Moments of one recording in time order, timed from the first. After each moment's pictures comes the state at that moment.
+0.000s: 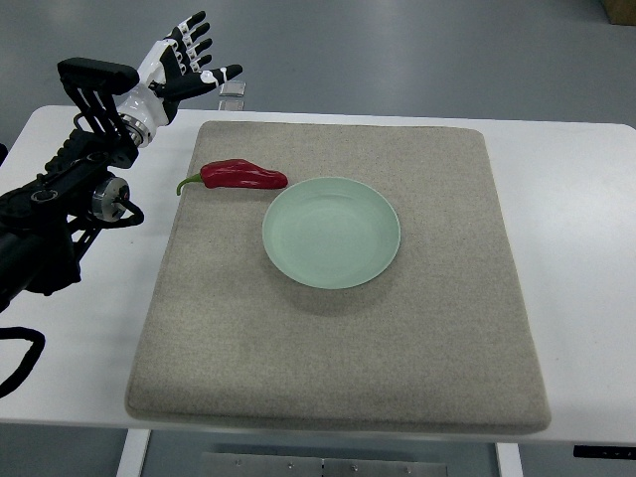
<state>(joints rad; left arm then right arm) -0.91 0.27 -0.70 -0.57 0.63 -0.08 -0.43 0.02 0.00 0.06 0.12 -0.15 0.20 0.07</state>
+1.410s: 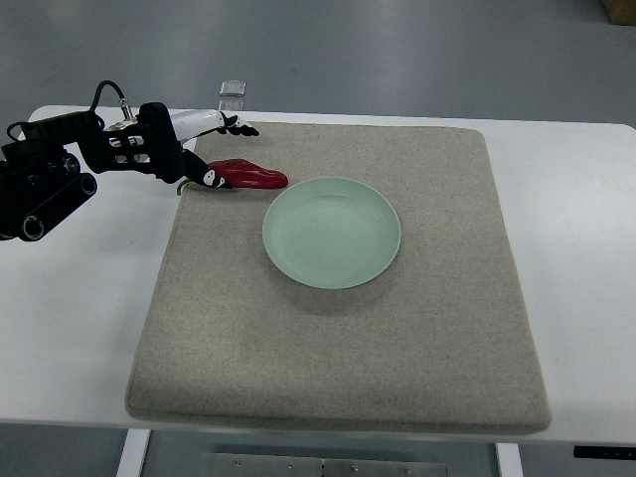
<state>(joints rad) -1.00 0.43 -0.43 -0.67 1.49 -0.16 -0.43 0.02 0.00 0.06 0.12 -0.15 0.20 0.07</state>
